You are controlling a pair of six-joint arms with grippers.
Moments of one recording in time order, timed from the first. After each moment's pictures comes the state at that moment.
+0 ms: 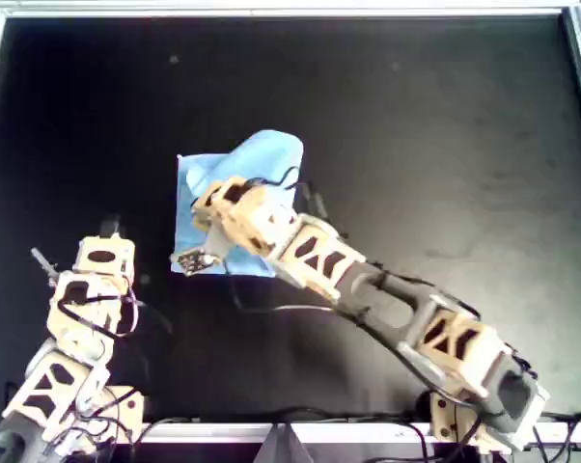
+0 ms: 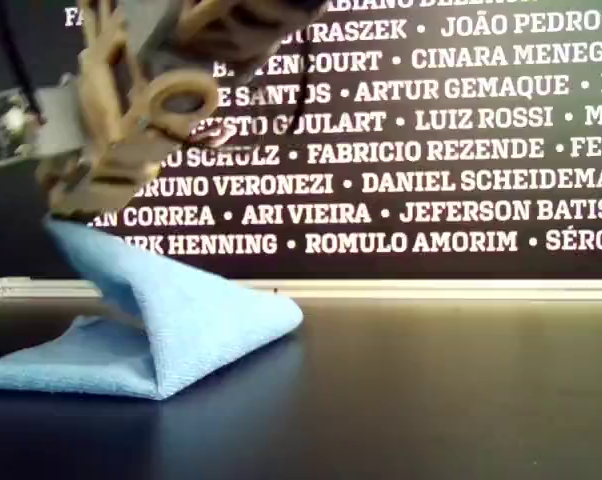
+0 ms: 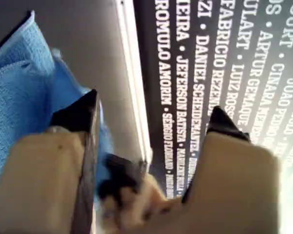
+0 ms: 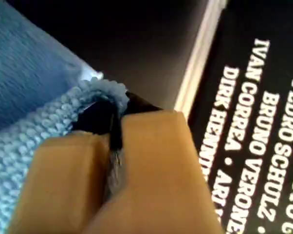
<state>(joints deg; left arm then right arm) -25.4 168.6 173.5 -0.5 -22.1 5.3 58.3 42.1 40.7 25.8 4.4 7.0</state>
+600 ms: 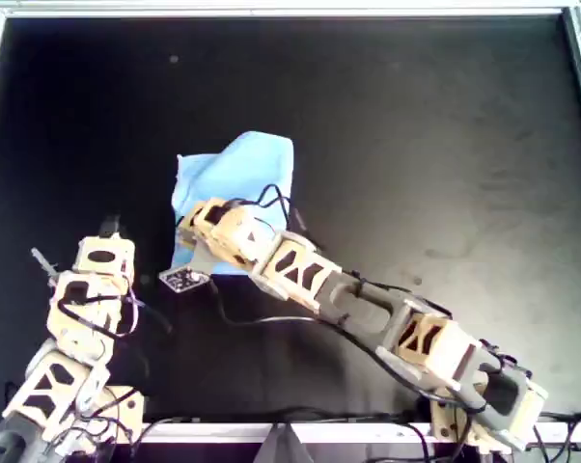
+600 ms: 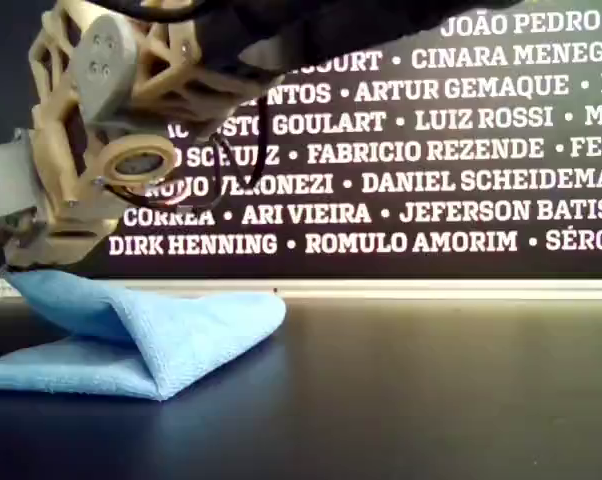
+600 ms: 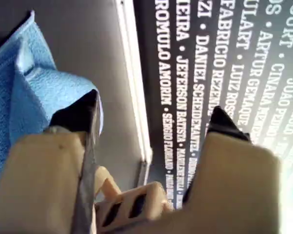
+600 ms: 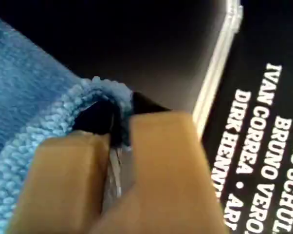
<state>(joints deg) -25.4 168.6 173.5 -0.5 -22.1 5.3 61.1 30.5 30.4 25.8 4.9 7.4</state>
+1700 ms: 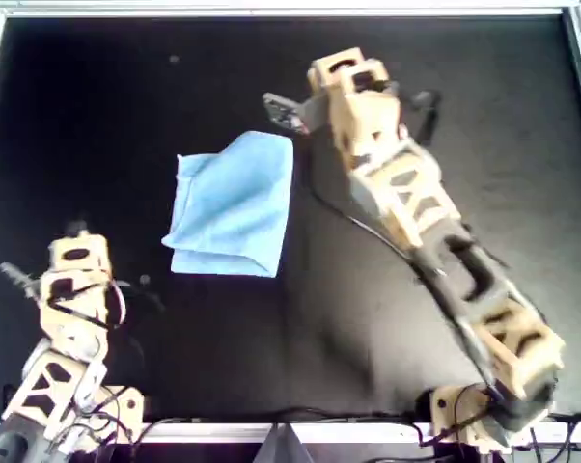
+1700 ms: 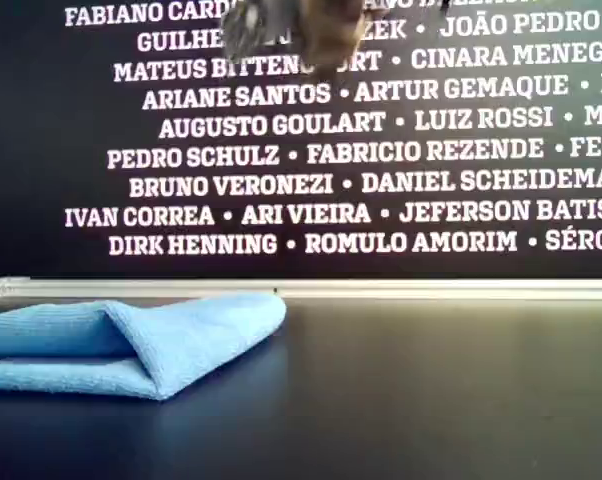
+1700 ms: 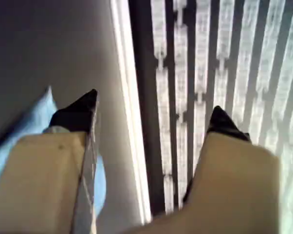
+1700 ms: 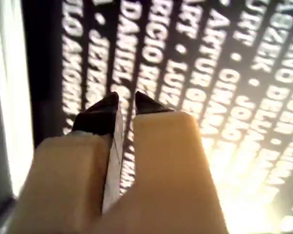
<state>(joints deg) -20.3 168.6 173.5 -0.5 -32.6 5.4 38.3 64.3 42.7 29.8 29.3 -1.9</state>
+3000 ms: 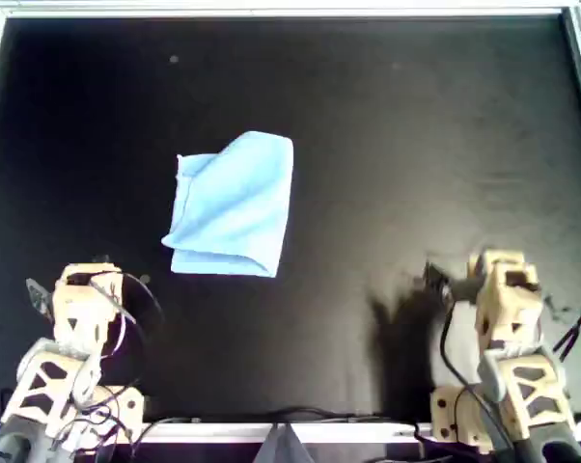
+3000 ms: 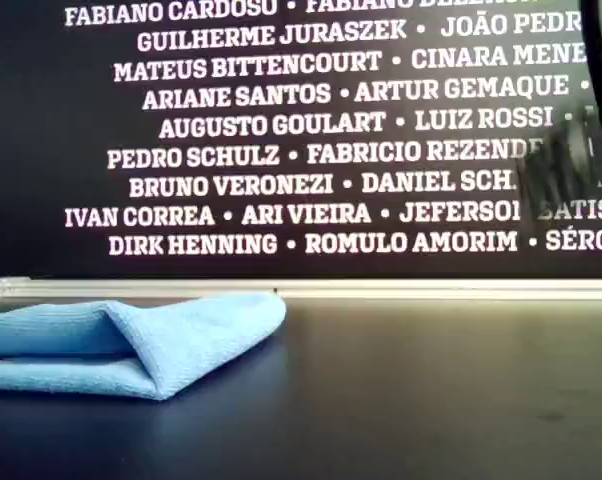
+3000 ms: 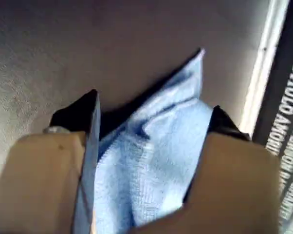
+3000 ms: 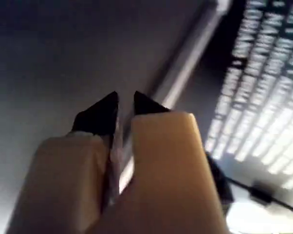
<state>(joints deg) -13.9 168.6 172.9 27.5 -15.2 -1.3 11.8 165.5 170.2 26.1 25.8 9.1</state>
